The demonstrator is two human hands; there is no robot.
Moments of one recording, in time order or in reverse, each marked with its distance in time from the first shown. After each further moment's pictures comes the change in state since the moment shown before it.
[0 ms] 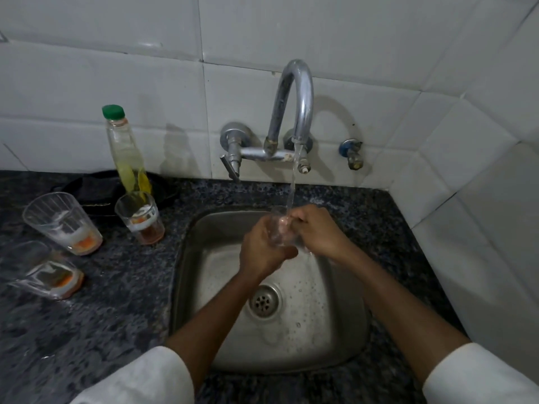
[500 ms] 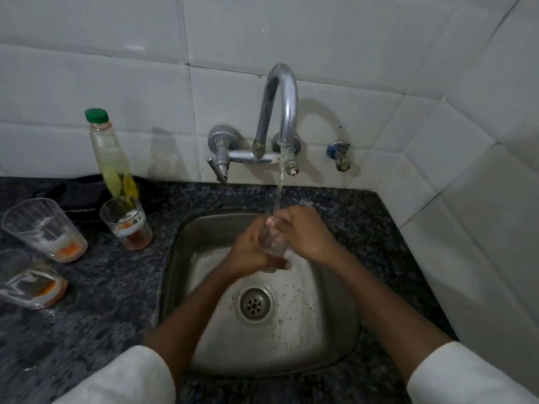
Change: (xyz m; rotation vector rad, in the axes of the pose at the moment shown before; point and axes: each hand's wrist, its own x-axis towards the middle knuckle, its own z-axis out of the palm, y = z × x) left_hand 0.008 0.005 -0.018 -0.086 -0.333 -0.033; right_hand 0.001 -0.002 -0.001 -0.192 0.025 -0.085
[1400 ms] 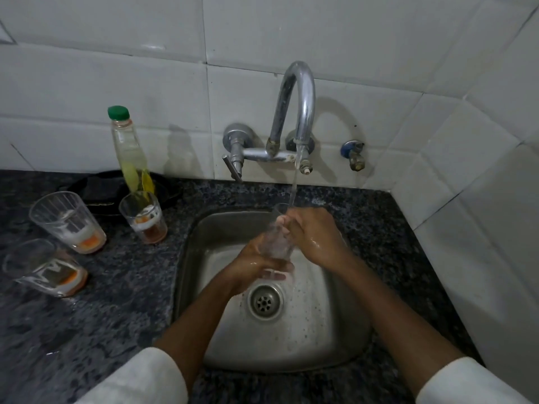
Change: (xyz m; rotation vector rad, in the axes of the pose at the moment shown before) left_hand -0.016 -0.026 -0.005 -0.376 -0.126 -0.081; right_hand -0.009 0.002 0.012 -0.073 0.143 -0.106
